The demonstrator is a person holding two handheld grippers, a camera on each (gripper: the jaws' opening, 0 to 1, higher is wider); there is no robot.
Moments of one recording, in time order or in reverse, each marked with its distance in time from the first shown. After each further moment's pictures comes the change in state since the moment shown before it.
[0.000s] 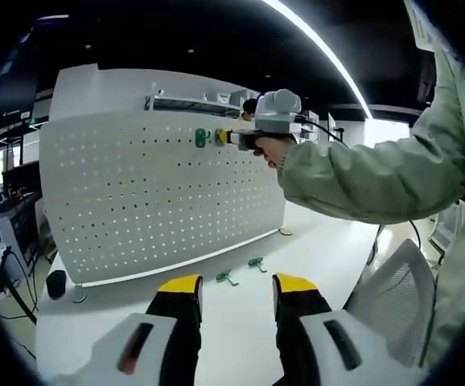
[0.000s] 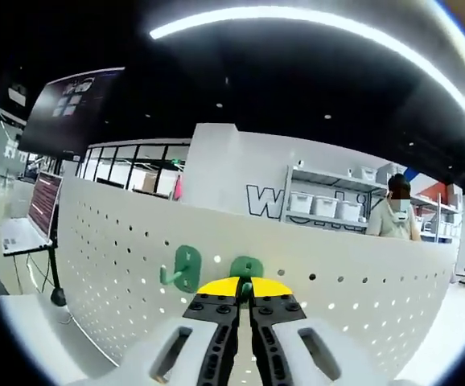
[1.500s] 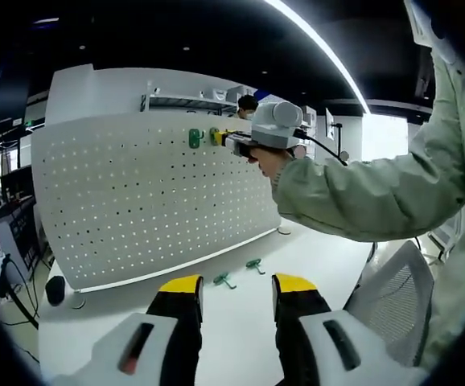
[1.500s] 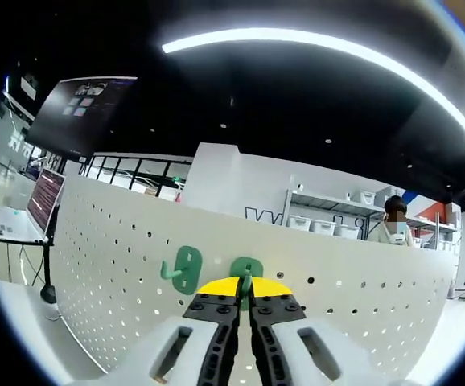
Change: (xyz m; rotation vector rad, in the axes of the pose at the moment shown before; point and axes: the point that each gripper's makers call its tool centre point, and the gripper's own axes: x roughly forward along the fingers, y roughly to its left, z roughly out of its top) left arm 0.010 -0.006 0.008 0.019 0.024 -0.005; right arm -0.004 0.000 0.003 -0.041 -0.136 -0.014
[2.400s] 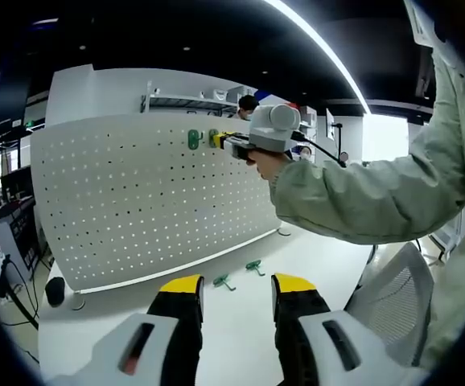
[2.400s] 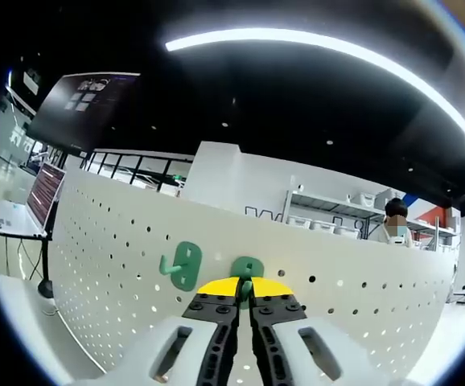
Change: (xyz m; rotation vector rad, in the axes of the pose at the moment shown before) left arm 0.002 -0.002 0.003 -0.001 -0.004 0.001; right arm 0.007 -0.004 -0.004 -0.023 0.017 0.006
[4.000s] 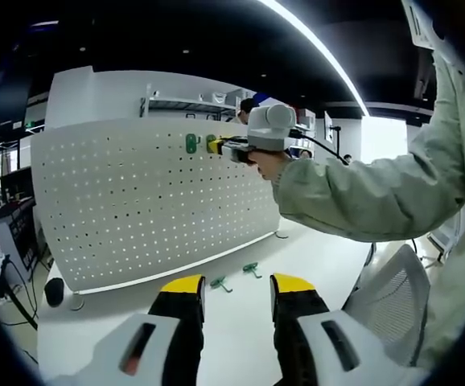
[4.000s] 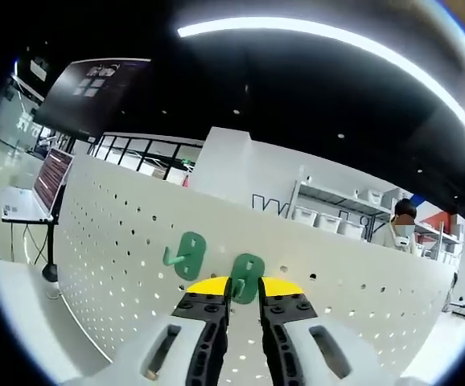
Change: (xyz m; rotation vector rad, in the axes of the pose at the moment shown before) left arm -0.005 -0.005 0.001 -0.002 -0.015 -0.006; right arm -0.009 0.005 -0.005 -0.050 0.072 0.045
